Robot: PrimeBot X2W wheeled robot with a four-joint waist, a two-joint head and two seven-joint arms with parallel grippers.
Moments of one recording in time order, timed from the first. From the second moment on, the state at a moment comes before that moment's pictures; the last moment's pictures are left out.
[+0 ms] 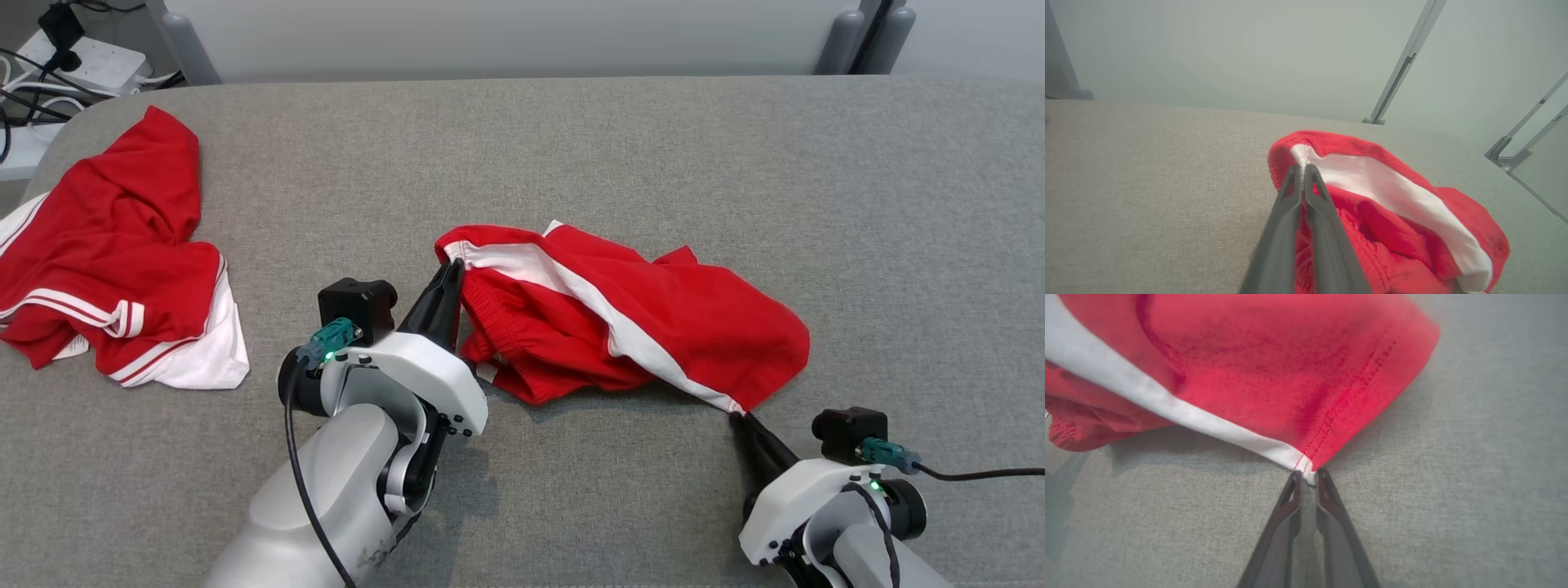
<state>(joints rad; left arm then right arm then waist) -0.62 0.11 -0.74 0.62 -0.84 0.18 -0.25 -0.42 -0.13 0.53 0.84 0.63 0.12 -0.25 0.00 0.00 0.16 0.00</state>
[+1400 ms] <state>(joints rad) -0.42 0.36 -0.52 -0.41 -1.25 0.14 0.06 -0.23 -0.38 -0.11 -0.14 0.55 0.13 -0.19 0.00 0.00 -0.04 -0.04</state>
